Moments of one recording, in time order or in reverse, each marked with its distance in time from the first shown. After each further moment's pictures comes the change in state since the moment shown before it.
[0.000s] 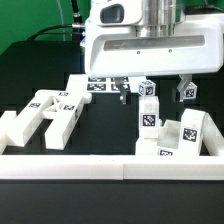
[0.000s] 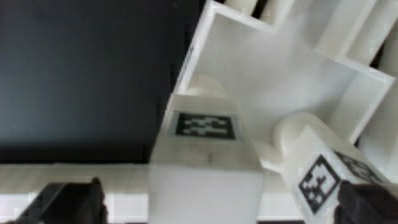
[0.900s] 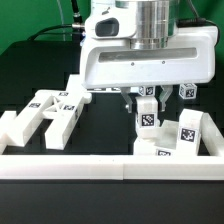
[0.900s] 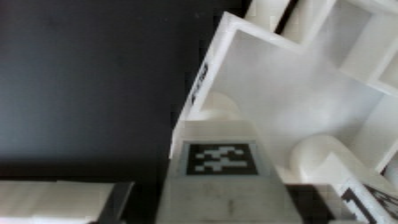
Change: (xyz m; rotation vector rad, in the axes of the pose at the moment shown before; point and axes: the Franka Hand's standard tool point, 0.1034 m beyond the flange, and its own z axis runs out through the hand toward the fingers) arm -0.003 0.009 0.013 -0.007 -0.008 -0.013
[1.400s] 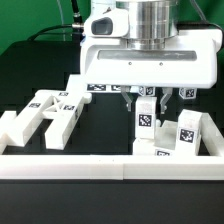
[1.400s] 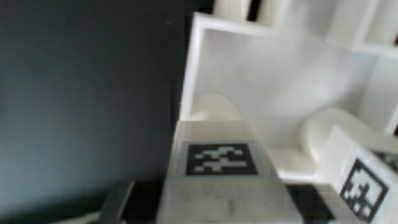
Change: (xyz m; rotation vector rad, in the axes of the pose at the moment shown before) arm 0.001 -0.004 0.001 0.004 0.009 0.361
